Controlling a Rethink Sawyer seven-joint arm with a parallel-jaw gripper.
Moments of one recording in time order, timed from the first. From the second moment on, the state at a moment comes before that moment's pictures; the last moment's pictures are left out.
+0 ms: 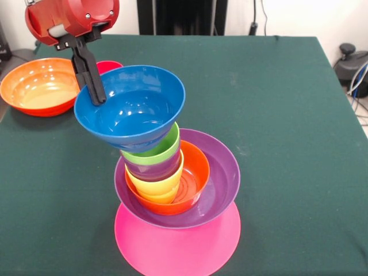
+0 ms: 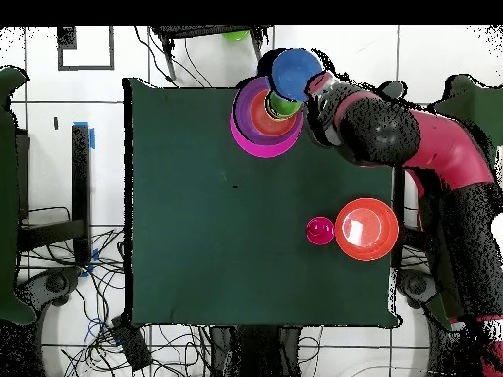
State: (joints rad) arm -0.91 -0.60 0.83 1.41 -0.38 0.58 2.29
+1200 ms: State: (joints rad) arm -0.90 -0.61 0.83 1.42 -0.38 0.58 2.29
